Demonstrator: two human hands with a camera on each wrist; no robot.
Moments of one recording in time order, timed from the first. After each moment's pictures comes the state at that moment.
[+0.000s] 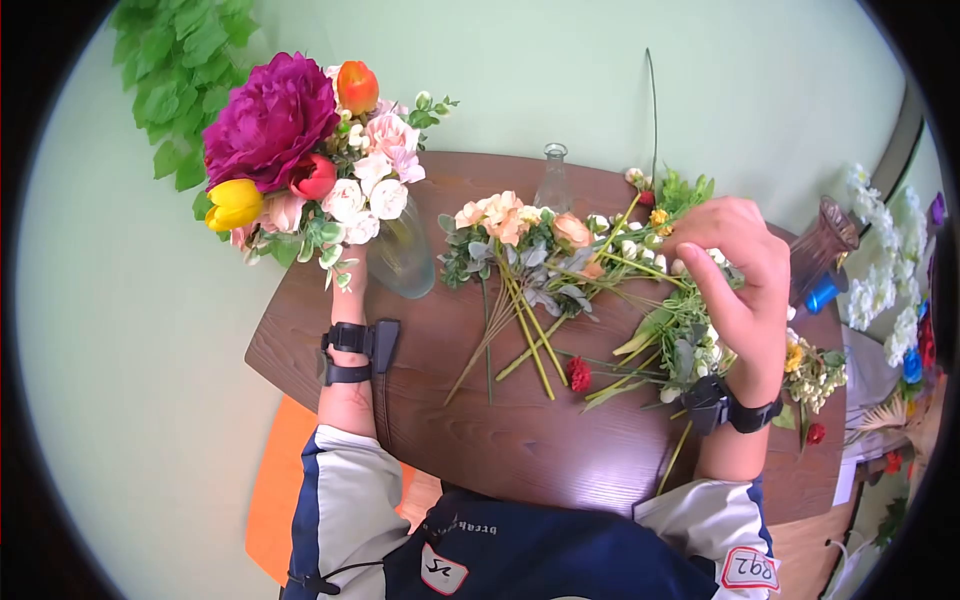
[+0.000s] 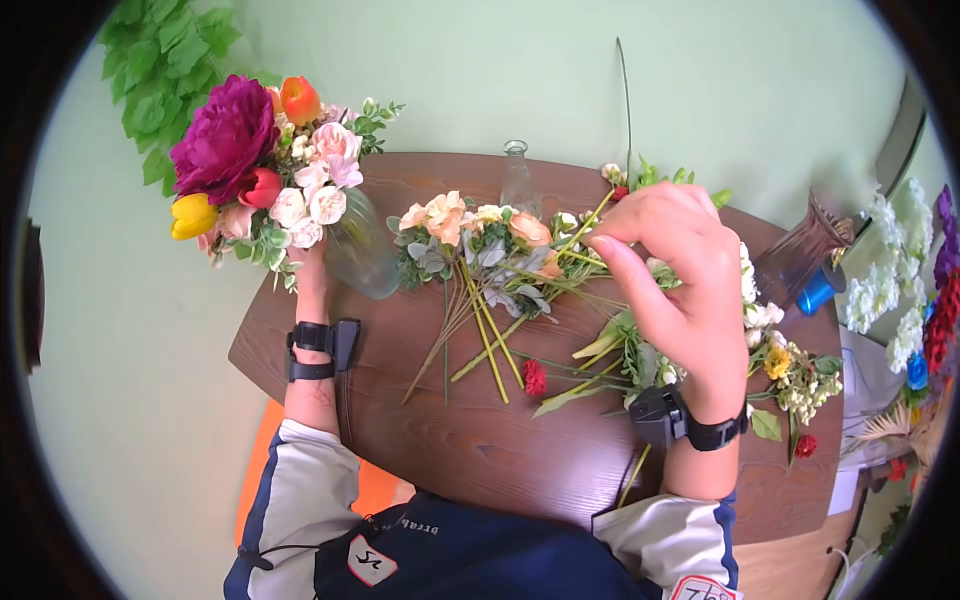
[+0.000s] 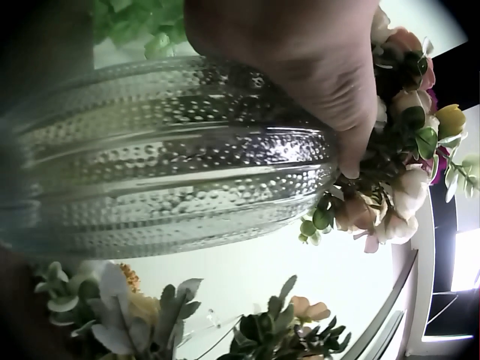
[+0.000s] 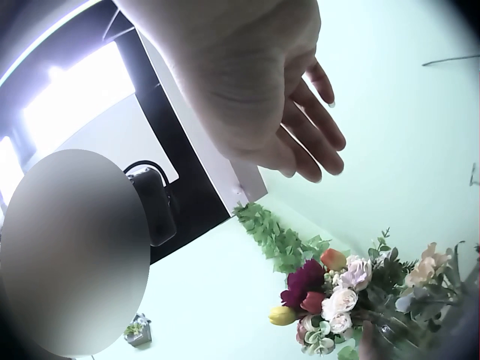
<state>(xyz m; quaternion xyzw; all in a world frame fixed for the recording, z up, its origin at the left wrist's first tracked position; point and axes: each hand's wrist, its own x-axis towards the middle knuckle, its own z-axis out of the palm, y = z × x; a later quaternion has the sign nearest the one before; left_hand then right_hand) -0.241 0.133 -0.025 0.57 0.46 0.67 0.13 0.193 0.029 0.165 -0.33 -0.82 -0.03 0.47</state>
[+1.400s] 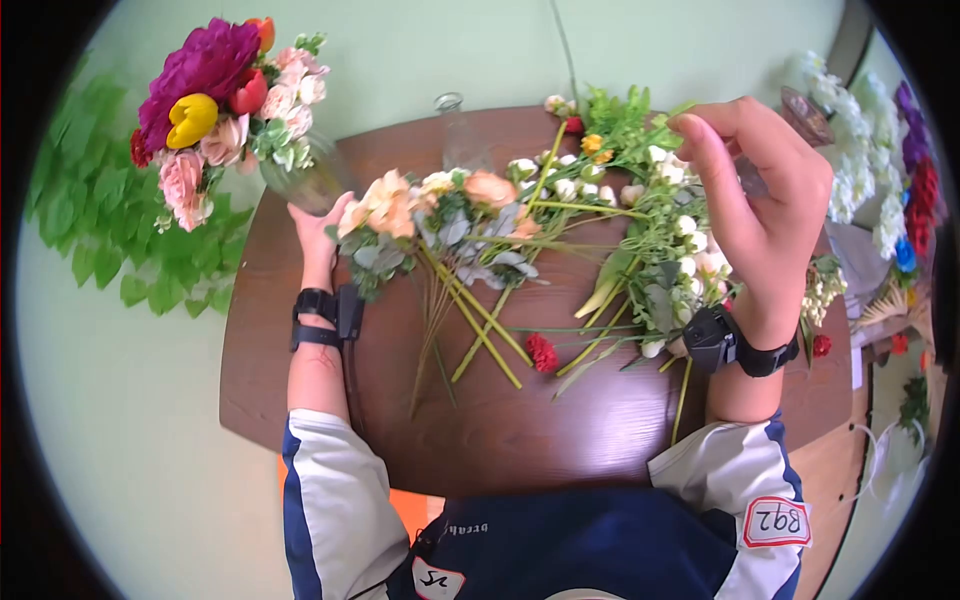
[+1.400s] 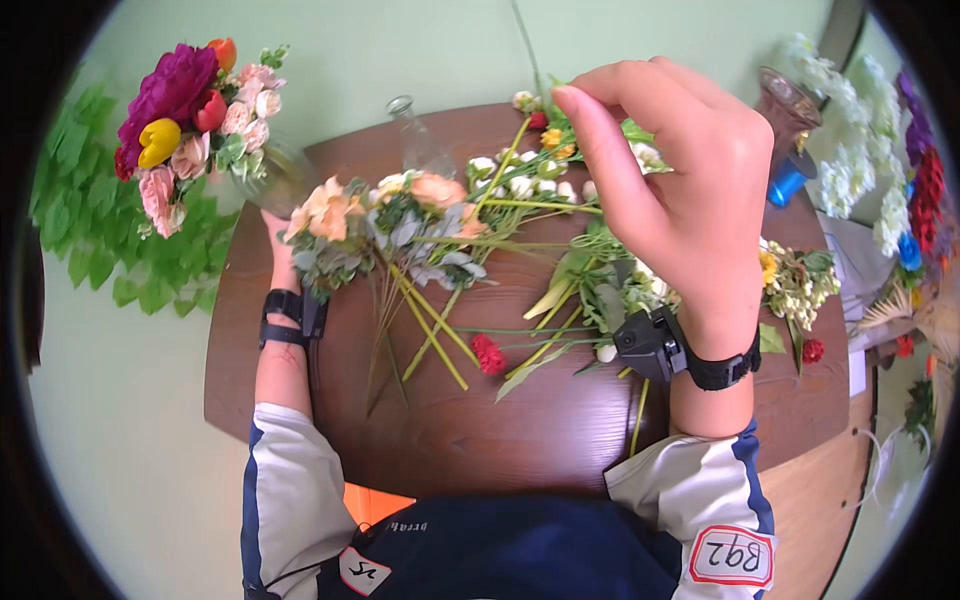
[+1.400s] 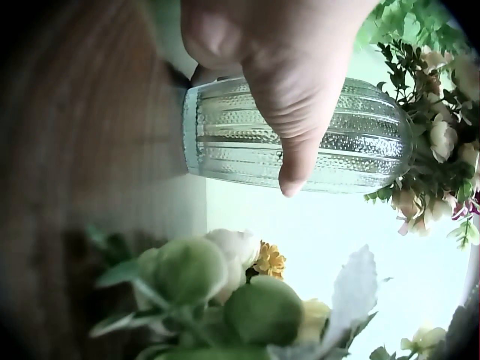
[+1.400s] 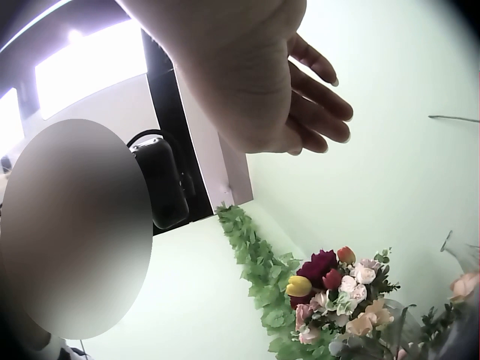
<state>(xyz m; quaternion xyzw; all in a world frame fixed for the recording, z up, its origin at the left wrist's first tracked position) -0.175 0.232 -0.032 0.58 0.49 0.62 0.21 0.219 0.043 0.152 -0.41 -0.74 -0.22 0.49</state>
